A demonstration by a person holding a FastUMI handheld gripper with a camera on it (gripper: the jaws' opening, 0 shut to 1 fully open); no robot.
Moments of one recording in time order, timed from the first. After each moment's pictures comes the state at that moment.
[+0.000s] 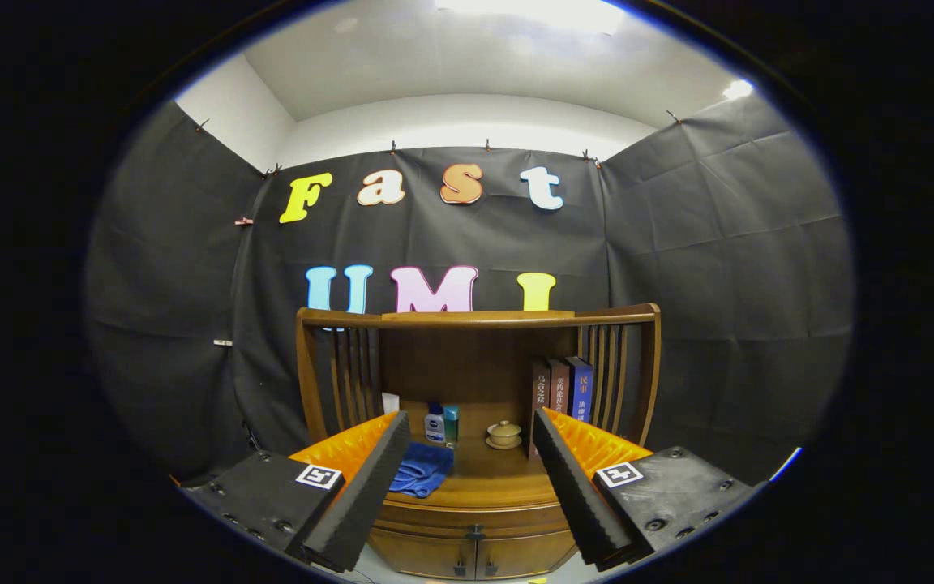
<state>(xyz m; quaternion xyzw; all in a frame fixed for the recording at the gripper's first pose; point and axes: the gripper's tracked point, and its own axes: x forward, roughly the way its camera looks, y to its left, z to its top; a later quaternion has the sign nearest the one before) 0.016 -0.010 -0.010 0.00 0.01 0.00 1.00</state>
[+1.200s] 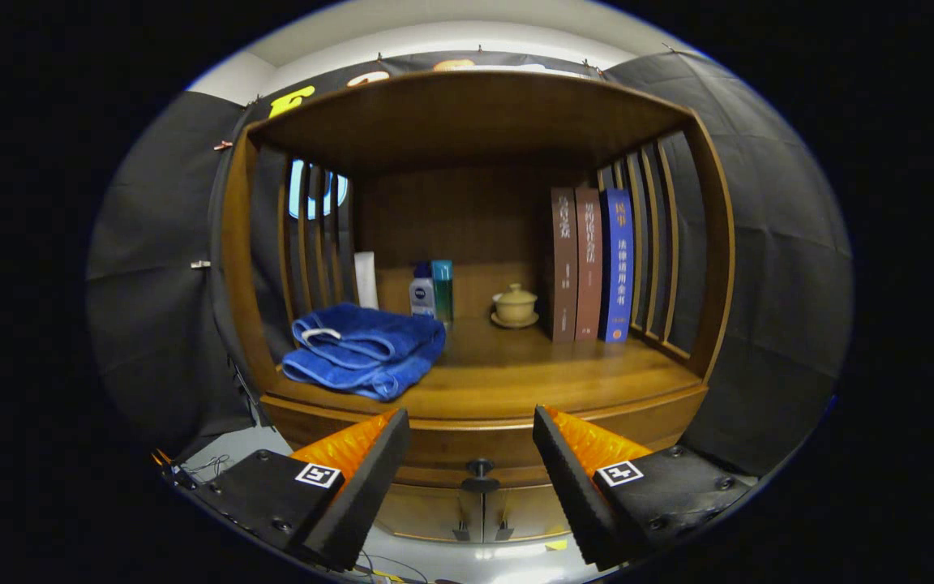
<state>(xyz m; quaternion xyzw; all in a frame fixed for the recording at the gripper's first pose) 0.093 -0.016 -0.301 0.02 0.18 -0.01 0.98</state>
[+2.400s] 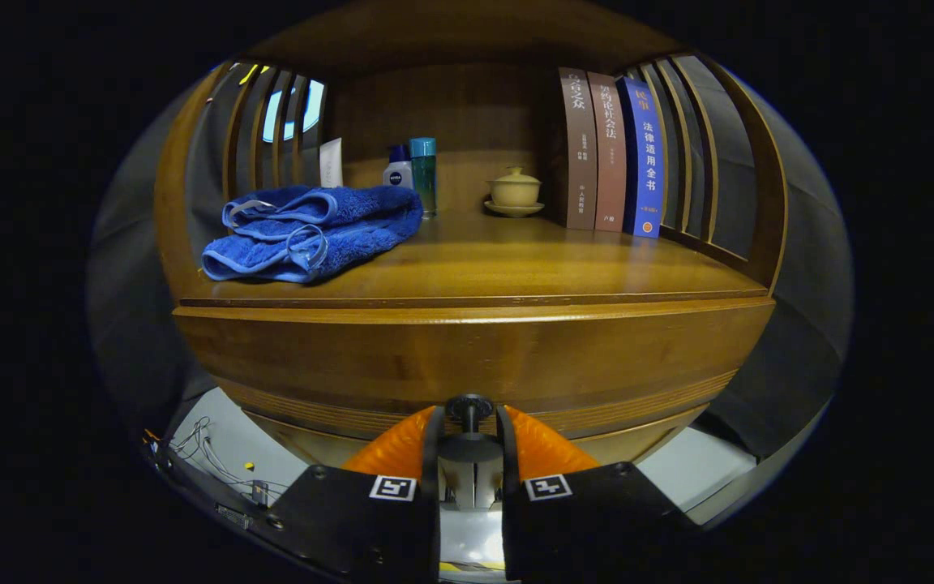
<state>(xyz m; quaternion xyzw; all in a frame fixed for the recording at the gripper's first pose) 0.117 -0.026 -0.431 0.00 0.30 -0.02 0.95</state>
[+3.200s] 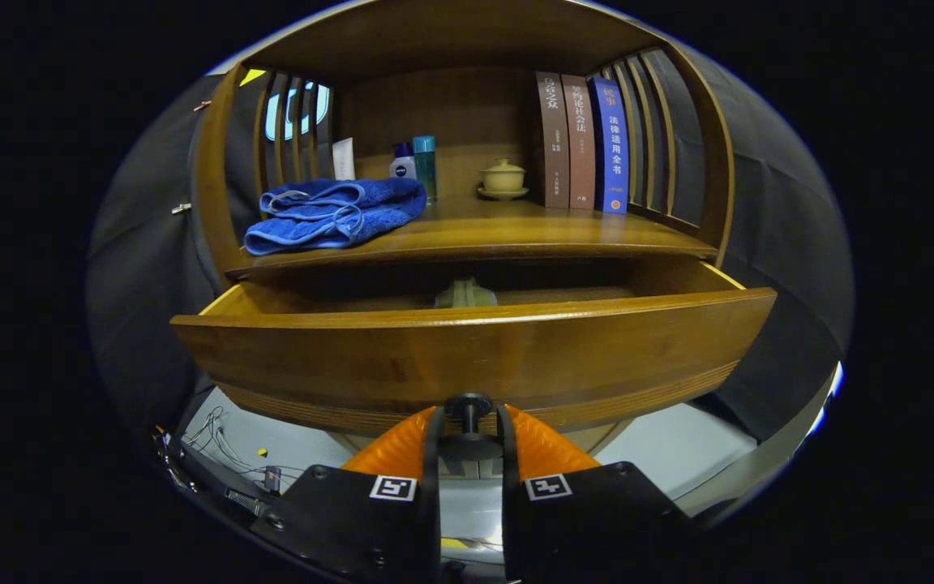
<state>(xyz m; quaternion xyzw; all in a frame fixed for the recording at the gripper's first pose) 0.019 -0.027 -0.414 0.02 0.33 -0.03 0.95</state>
